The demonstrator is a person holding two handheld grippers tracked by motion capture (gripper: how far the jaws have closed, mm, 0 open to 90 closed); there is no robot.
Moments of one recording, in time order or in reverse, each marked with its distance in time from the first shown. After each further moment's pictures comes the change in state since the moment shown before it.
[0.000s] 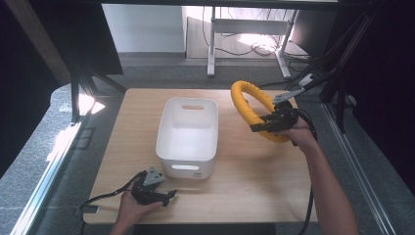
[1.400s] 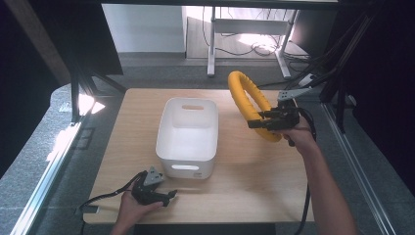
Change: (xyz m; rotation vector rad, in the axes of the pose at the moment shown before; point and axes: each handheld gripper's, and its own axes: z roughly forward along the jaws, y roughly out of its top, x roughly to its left) left arm 0.000 0.000 0.000 0.002 -0.002 0.002; right arm 0.025 0.013 -0.013 -0.171 0.073 -0.024
